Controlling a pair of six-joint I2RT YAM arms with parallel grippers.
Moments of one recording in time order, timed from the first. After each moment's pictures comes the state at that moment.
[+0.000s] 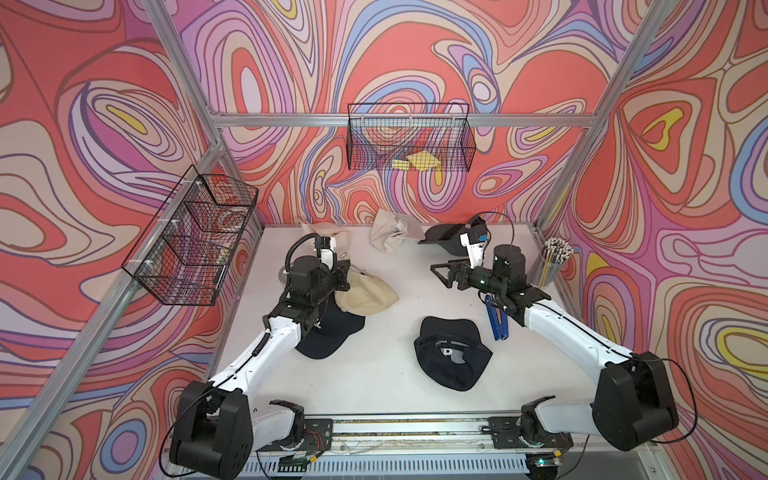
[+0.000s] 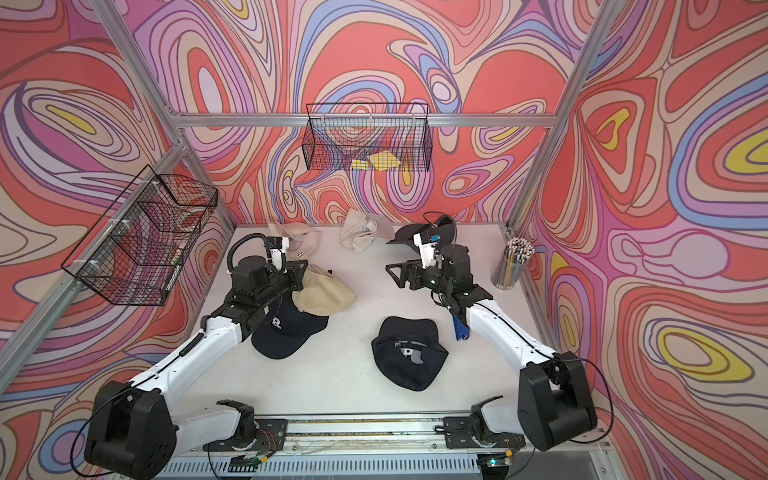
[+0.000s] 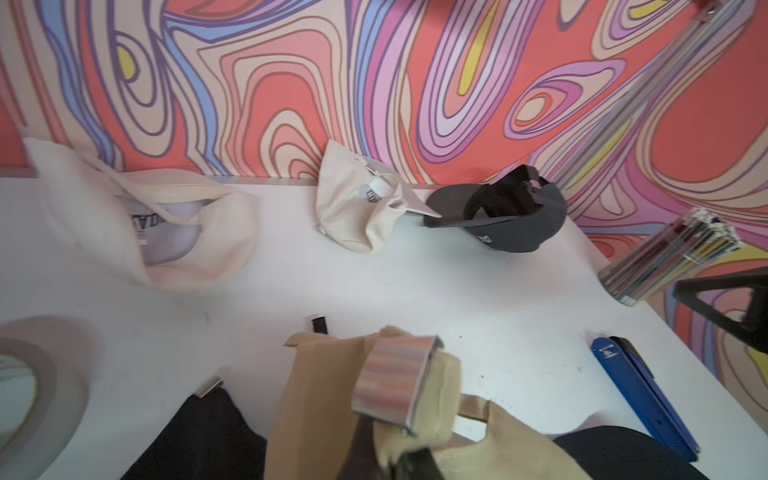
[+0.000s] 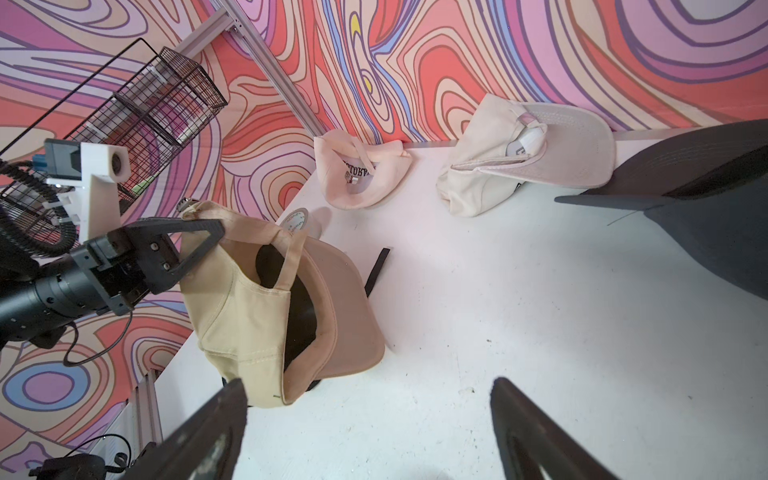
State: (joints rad) left arm -0.23 1.22 0.78 0.10 0.17 -0.27; right arm 0.29 1.35 0.90 0.10 -0.55 0.33
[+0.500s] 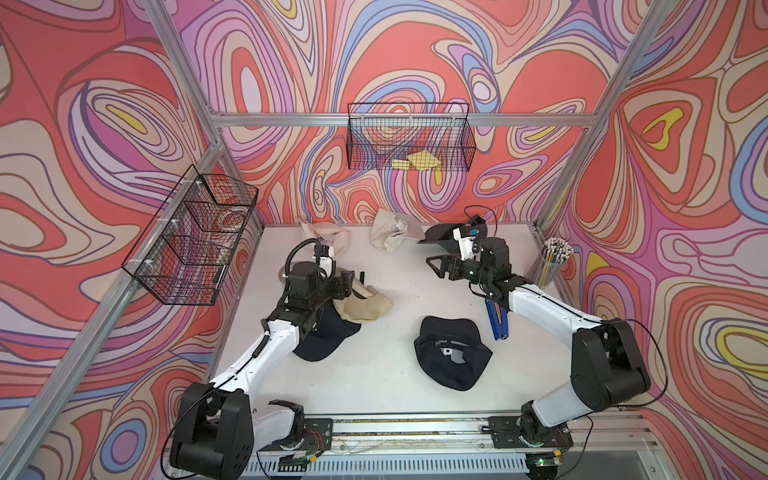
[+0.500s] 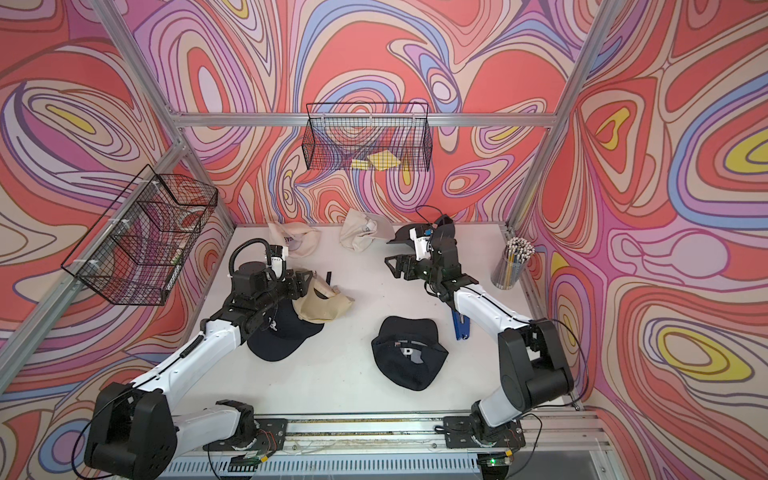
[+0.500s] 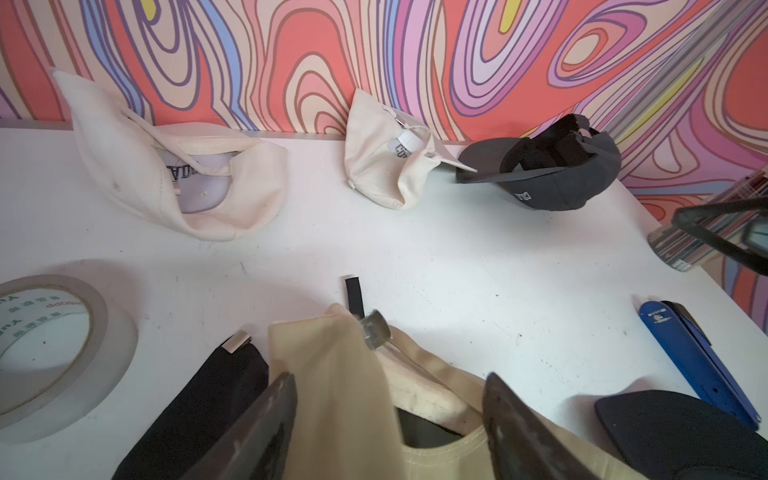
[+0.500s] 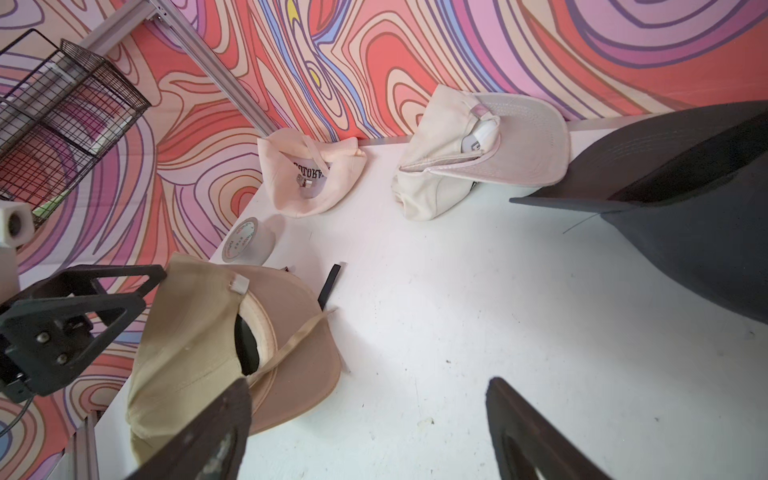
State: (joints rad) left arm -0.21 1.20 0.73 0.06 0.20 -0.22; right arm 0.29 1.57 1.03 0.13 -0.46 0.32
